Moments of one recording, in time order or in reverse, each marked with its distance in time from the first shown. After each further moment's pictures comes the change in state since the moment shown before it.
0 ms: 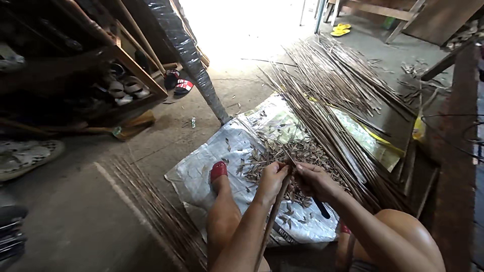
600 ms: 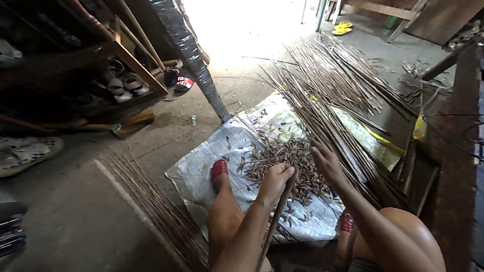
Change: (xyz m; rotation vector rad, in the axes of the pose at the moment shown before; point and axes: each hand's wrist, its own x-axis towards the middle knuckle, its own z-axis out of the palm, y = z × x) left_hand -0.009 0.002 0.000 -0.049 -0.101 -0.055; right_hand 0.020 -0.002 -0.026 -0.586 0.497 -0.349
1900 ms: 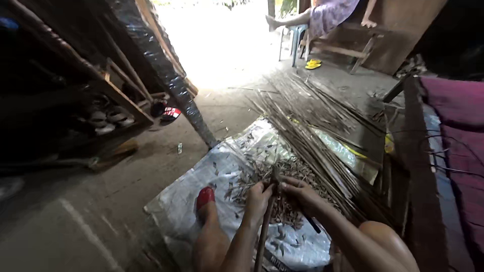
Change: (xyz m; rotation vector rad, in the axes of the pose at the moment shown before) left_hand 0.014 -0.013 -0.003 0.177 0.187 0.217; right_hand -0.025 -0.033 0.003 0.485 -0.447 0.337
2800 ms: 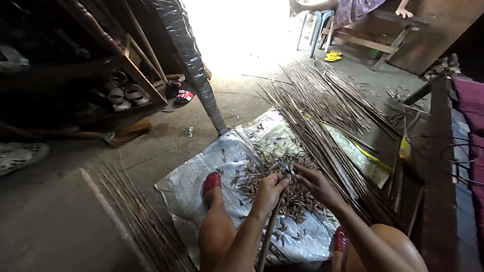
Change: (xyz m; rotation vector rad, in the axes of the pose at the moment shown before) left_hand -0.007 0.013 -0.003 -0.069 -0.127 -0.109; right_hand 0.011 0.006 -0.025 -0.720 0.108 -0.371
